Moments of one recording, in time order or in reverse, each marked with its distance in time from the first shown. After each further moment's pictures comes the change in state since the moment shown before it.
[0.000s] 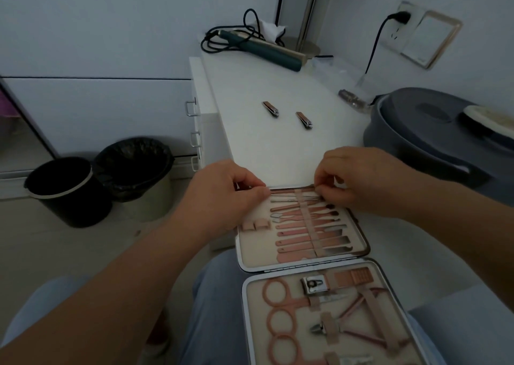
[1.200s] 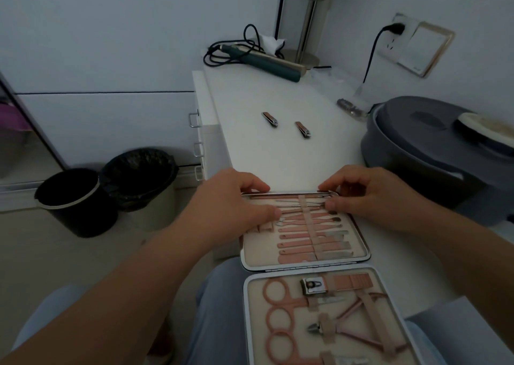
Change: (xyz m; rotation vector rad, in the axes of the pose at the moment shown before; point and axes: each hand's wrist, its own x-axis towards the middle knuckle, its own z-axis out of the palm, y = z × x) left_hand 0.002 0.009 -0.001 0.135 -0.092 -0.049; right_hand -0.025 0.011 0.018 0.804 0.129 0.300
